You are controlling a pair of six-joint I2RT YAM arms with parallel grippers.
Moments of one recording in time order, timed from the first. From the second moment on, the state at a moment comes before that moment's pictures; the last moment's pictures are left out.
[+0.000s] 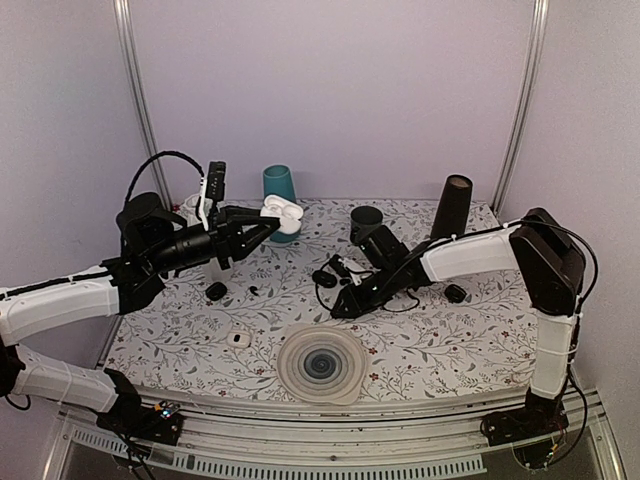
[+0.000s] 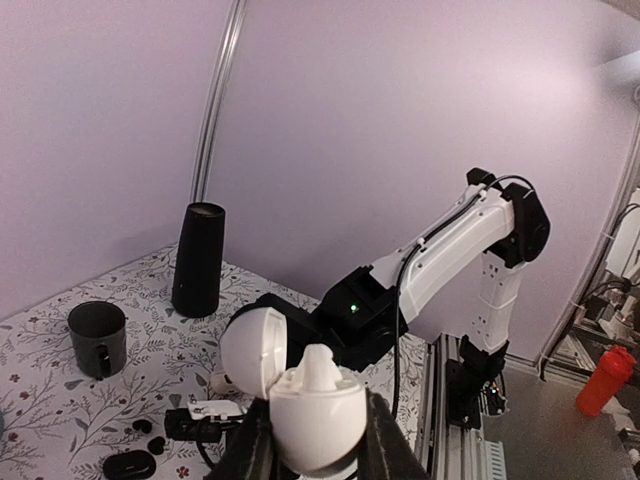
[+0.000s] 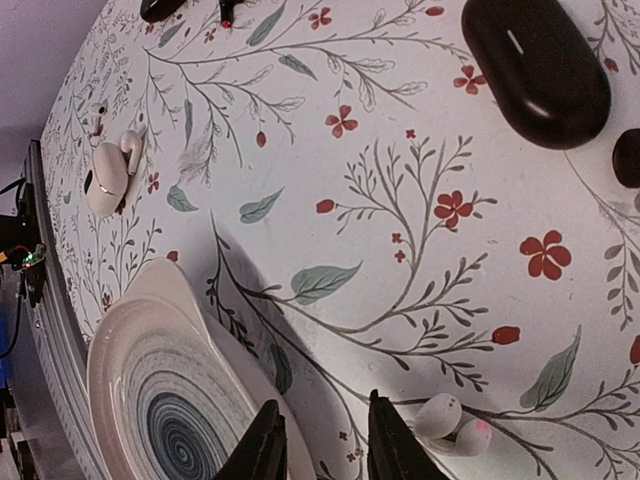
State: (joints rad) left arm -0.67 1.14 0.73 0.55 0.53 -0.33; right arm 0.78 1.99 1.26 -0.22 -0.43 0.27
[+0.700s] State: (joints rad) left arm -0.67 1.14 0.73 0.54 0.53 -0.33; right arm 0.78 2.05 1.33 -0.24 -0.40 0.31
